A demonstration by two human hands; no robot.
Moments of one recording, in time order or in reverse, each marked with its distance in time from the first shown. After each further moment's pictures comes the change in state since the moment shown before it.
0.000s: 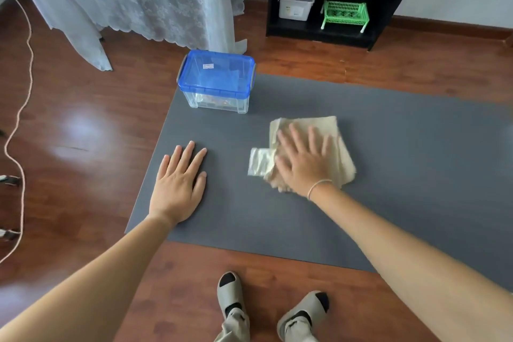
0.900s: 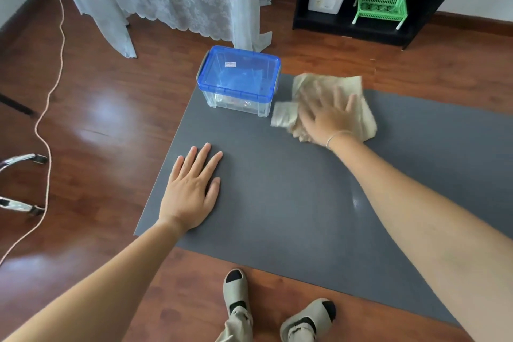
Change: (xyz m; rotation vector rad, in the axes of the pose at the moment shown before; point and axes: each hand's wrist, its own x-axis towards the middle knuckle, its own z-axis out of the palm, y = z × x) left_hand 0.004 -0.002 0.001 0.051 -0.001 -0.021; right_hand 0.124 0.015 -0.023 -0.062 -0.003 0.008
